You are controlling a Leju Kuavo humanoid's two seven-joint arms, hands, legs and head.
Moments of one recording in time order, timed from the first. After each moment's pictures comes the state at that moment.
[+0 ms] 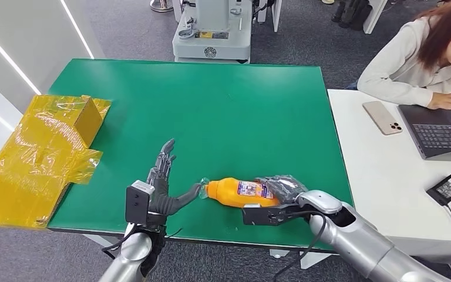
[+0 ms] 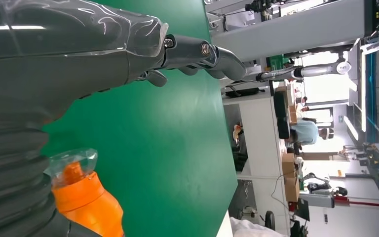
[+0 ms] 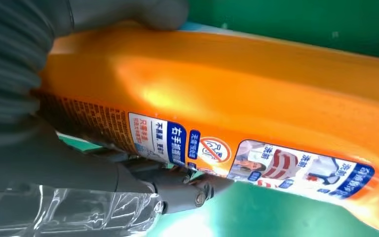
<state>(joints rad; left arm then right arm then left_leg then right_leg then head) -0.18 -0.10 -0.46 -1.17 0.06 0.21 -0.52 -0.61 -0.37 0.99 -1.06 0.57 0.28 0.05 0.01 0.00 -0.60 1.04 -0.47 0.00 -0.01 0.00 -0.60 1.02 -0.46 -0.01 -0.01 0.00</state>
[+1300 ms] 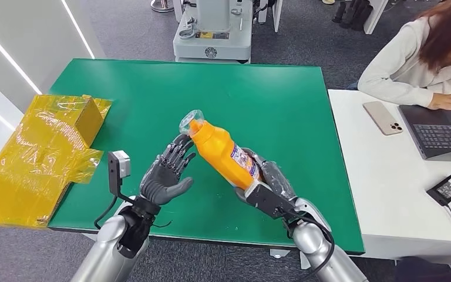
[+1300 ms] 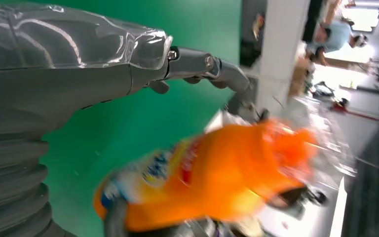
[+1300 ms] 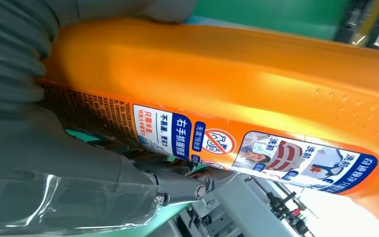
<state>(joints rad) -0.25 -0.05 -0.37 -1.25 0.48 -0.33 -0.22 -0.36 -0.08 0.54 -1.11 0.38 0.00 -0.32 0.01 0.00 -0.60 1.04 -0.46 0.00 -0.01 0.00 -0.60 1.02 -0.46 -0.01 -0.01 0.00</state>
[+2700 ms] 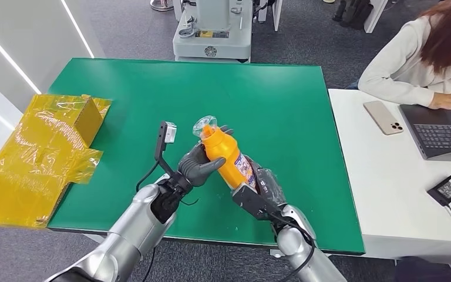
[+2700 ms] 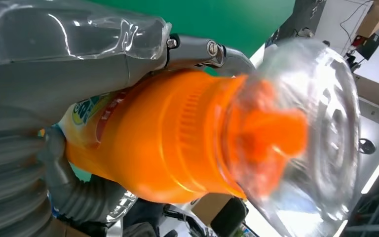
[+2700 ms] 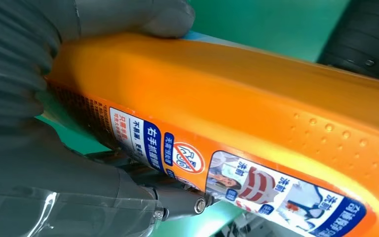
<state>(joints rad) -0.58 -0.22 -0.39 -0.67 0.60 -0.52 -0.17 -0.35 0.05 0.47 -0.89 0.53 -0.14 -0.34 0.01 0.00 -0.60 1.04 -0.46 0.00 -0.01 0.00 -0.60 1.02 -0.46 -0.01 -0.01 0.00</state>
